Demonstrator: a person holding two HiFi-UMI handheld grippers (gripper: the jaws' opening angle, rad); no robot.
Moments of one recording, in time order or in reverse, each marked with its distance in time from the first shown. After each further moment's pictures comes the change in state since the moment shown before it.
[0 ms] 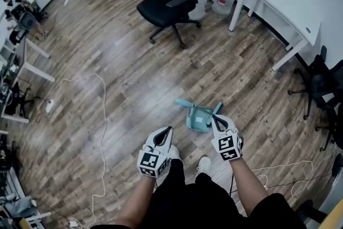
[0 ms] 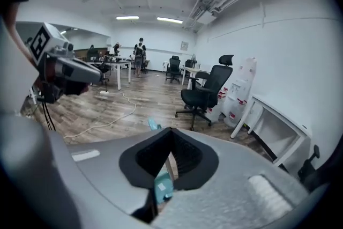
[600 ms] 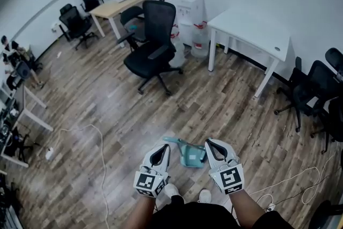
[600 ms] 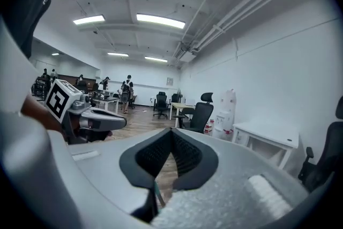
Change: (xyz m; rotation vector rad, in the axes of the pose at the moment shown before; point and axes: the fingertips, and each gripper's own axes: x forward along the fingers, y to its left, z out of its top) left arm 0.007 -0.062 0.130 0.130 -0.235 -0.105; right arm -0.156 -0.032 0.137 0.105 -0.416 -0.127
